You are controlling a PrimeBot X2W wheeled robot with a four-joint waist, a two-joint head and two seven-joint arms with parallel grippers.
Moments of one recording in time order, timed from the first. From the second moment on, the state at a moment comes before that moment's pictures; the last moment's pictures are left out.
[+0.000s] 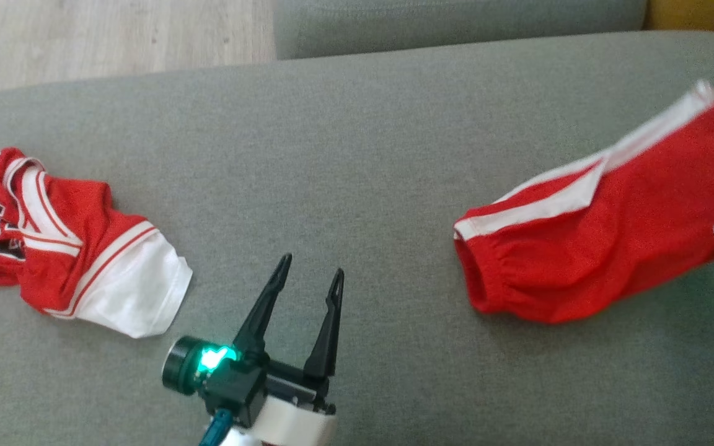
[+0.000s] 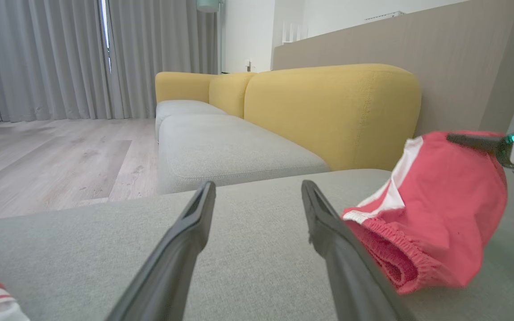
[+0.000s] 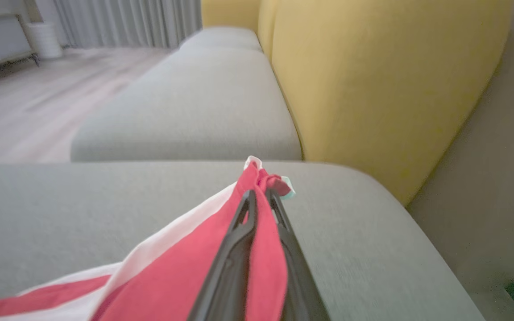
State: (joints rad) left arm -0.06 0.05 -0.46 0.08 -0.13 0.05 -0.26; right arm -0.69 -0.58 0.52 0.96 0.68 0.12 -0.25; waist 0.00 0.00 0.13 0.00
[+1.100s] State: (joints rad) left arm 0.00 0.05 -0.48 0.12 -0.16 0.02 -0.26; right arm -0.28 -0.12 0.53 0.70 0.49 0.12 -0.24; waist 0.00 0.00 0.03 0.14
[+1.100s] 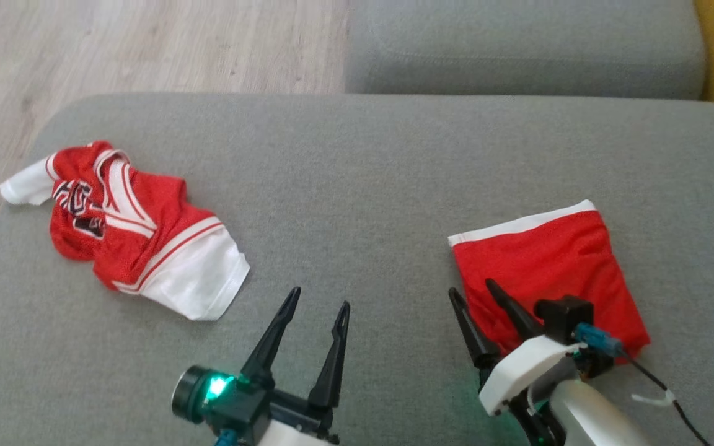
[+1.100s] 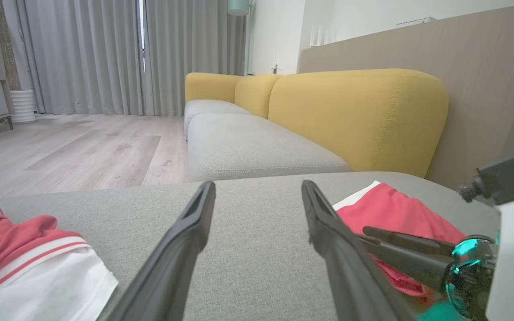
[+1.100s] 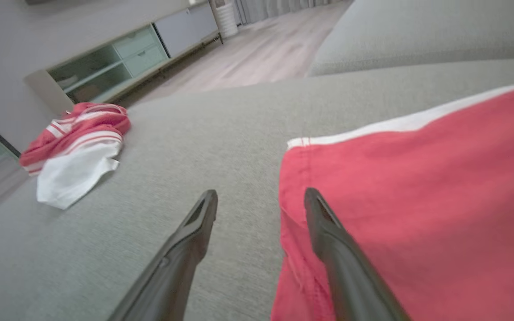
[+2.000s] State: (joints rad) left arm 0.27 0.06 -0.35 0.04 -0.12 0.12 -0.26; right arm 0.25 -0.15 0.05 0.16 0.21 0.12 -0.25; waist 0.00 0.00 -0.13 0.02
